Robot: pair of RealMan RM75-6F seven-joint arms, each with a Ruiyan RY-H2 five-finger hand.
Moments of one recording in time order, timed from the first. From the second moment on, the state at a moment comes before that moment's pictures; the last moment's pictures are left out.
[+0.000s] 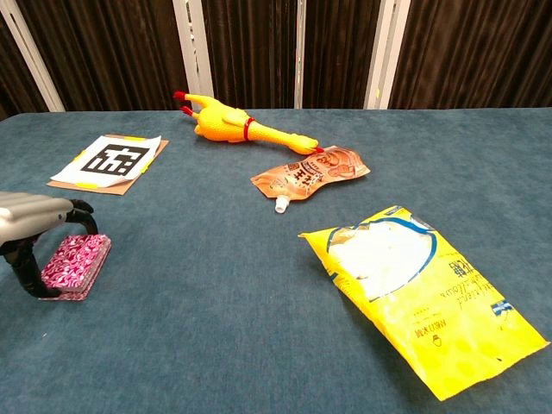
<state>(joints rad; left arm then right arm) -0.63 -1.50 -0.08 -1.76 0.61 1.21 0.91 0.09 -1.11 0.04 -1.64 -1.50 1.43 -0.05</state>
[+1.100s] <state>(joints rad) -0.56 -1.37 0.00 -1.69 0.69 1.15 0.74 0.09 -1.11 0.04 -1.65 -1.50 1.43 -0.05</state>
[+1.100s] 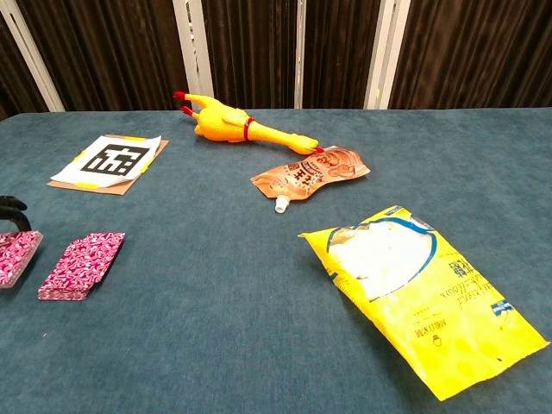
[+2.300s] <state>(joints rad) -0.64 -1.39 -0.03 -1.80 0.61 1.18 0.85 0.09 -1.11 0.04 -1.65 -1.50 1.43 -0.05</state>
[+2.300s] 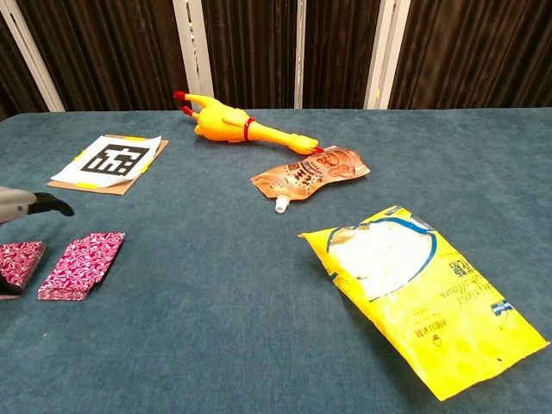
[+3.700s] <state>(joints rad) -0.73 -1.51 -0.05 -1.75 0.50 1.21 0.91 0.09 -1.10 0.04 -1.66 -1.49 1.42 -0.04</state>
